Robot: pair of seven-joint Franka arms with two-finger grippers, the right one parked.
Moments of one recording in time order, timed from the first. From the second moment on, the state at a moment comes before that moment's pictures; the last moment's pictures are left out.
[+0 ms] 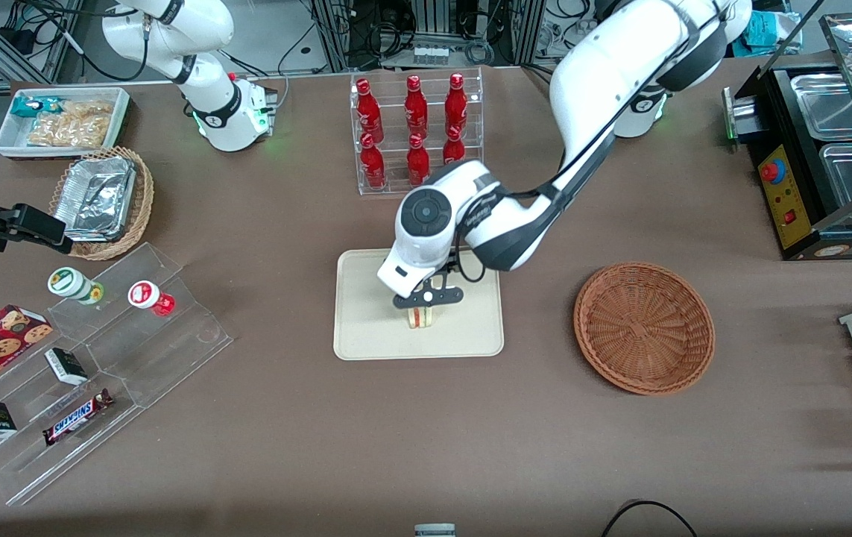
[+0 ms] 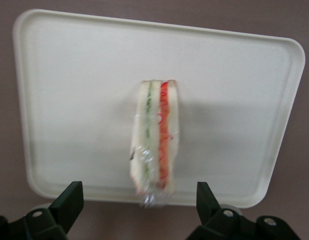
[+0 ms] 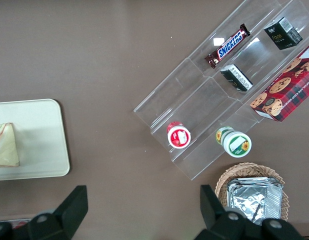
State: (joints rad) arm -0.45 0.74 -0.48 -1.30 0.22 1.91 -1.02
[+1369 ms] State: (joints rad) arm -0.35 0.24 -0.02 -1.62 0.03 1.54 -0.41
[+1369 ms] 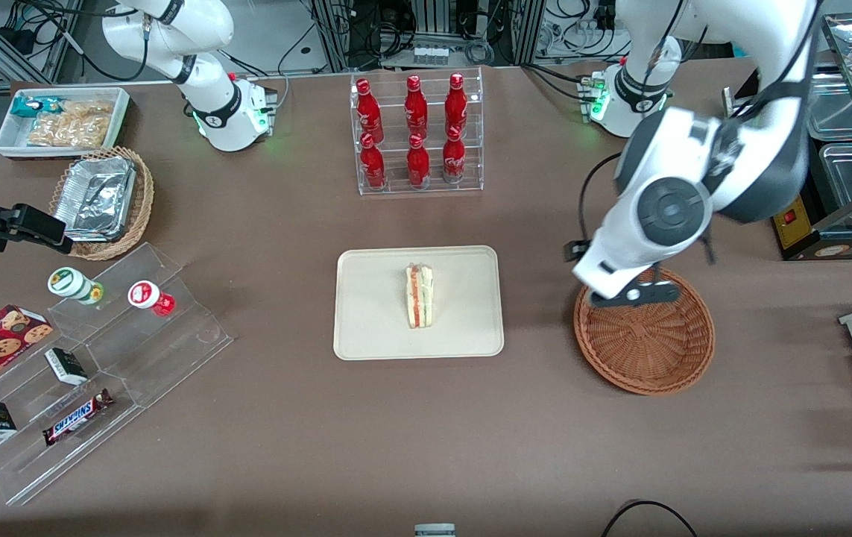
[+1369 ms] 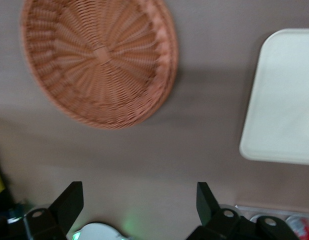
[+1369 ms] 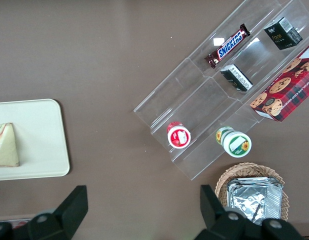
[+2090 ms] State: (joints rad) arm -0.12 0.02 -0.08 -1.63 0.03 1.40 -0.30
